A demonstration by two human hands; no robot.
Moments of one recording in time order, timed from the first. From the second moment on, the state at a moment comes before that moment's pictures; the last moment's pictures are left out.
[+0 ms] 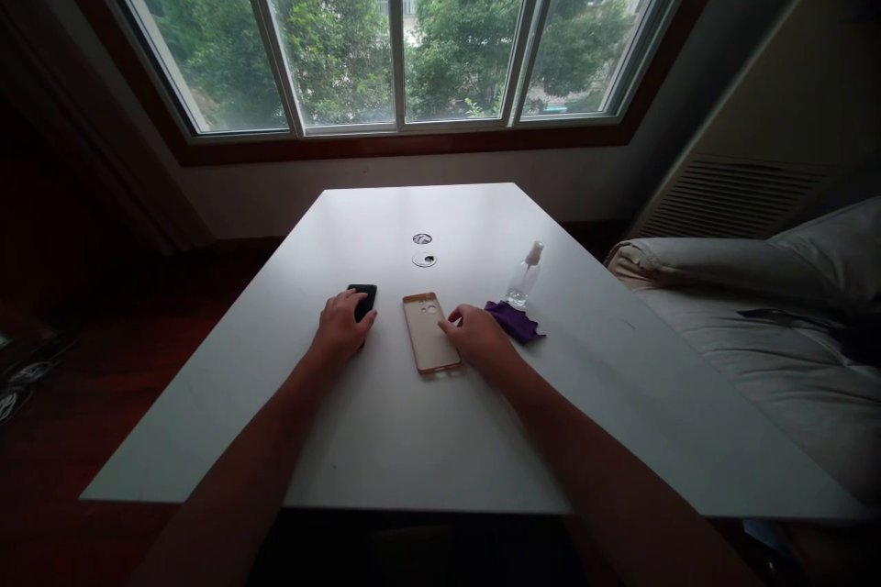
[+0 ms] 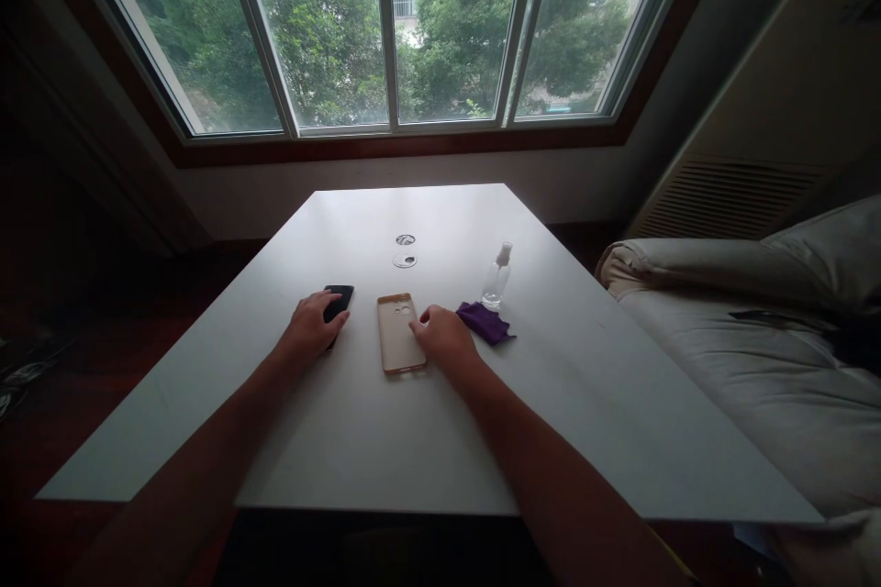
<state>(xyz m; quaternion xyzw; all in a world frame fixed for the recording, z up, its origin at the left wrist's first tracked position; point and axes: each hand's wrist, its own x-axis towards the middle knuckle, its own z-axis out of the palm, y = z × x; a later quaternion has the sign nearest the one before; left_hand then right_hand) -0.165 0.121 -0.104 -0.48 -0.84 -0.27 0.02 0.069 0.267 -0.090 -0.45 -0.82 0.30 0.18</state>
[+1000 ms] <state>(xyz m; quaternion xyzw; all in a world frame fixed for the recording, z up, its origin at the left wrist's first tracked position) -0.148 0.119 -0.102 -0.50 -0.84 -0.22 0.01 0.067 0.271 -0.091 -0.46 -0.84 0.24 0.16</state>
